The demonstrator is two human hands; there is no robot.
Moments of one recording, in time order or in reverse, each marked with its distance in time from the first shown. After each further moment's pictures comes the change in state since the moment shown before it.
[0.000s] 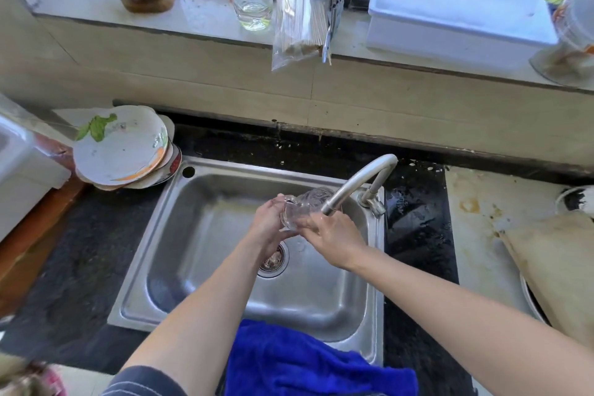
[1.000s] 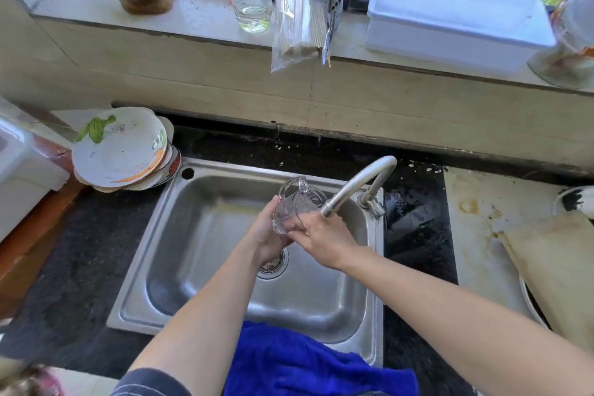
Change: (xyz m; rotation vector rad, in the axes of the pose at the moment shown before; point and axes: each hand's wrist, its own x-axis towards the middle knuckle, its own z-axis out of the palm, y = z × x) left_hand 0.001 -0.005 -0.011 -0.139 -0.269 -0.192; right_hand 0.008 -0.013 0.006 0.103 -0.021 -0.007
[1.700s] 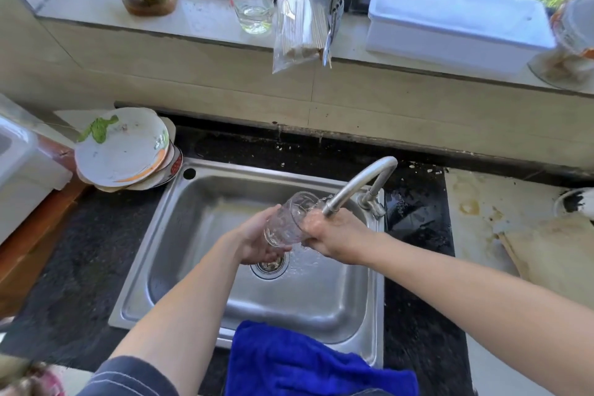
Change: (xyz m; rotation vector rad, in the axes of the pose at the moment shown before) left_hand -0.009 0.014 -0.016 0.322 0.026 -0.281; right_hand 0.003 0.018 -0.022 -0.378 -0.165 -0.278
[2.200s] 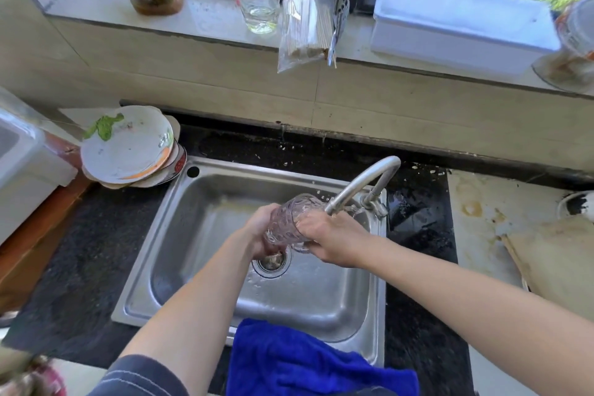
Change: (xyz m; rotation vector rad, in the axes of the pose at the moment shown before) left_hand 0.002 0.003 0.009 -0.141 0.166 0.121; right_hand -0.003 -0.010 -0.001 -0.085 0.013 -0.087
